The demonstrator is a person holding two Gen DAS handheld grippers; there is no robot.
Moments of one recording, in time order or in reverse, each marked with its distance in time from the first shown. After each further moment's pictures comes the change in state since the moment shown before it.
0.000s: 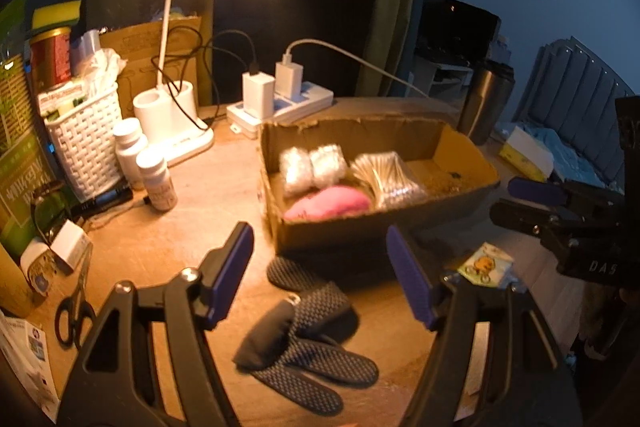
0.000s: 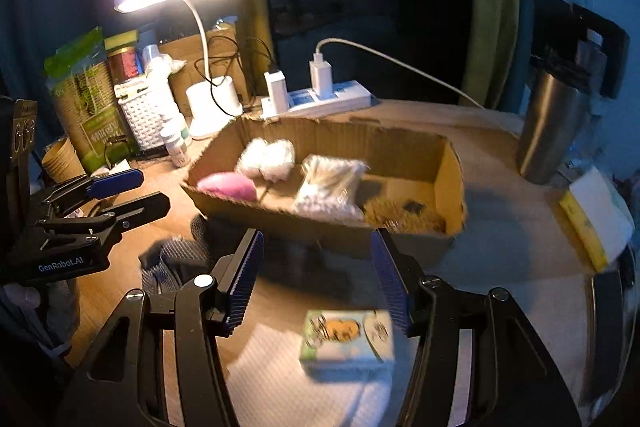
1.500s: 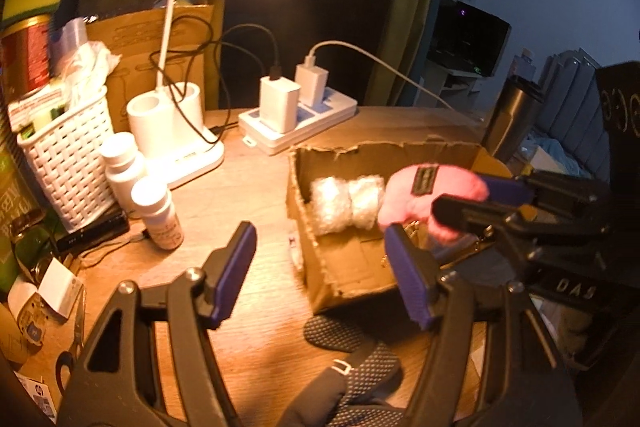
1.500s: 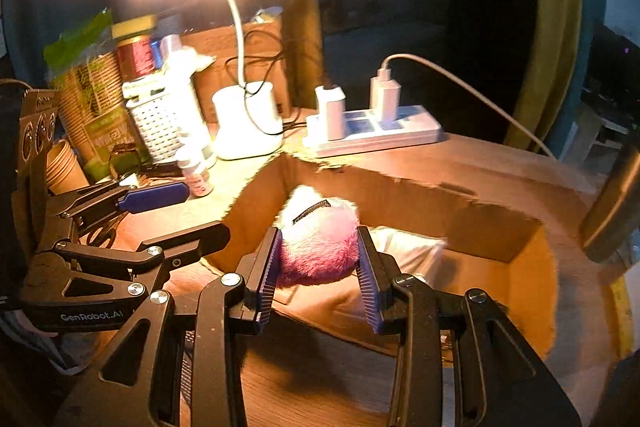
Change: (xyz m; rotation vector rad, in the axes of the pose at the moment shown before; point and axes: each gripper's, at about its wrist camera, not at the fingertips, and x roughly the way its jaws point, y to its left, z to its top) left arm 0.044 0.046 0.036 -0.039 0.011 -0.022; right arm 0.080 0.049 0.065 -0.121 0.014 0.104
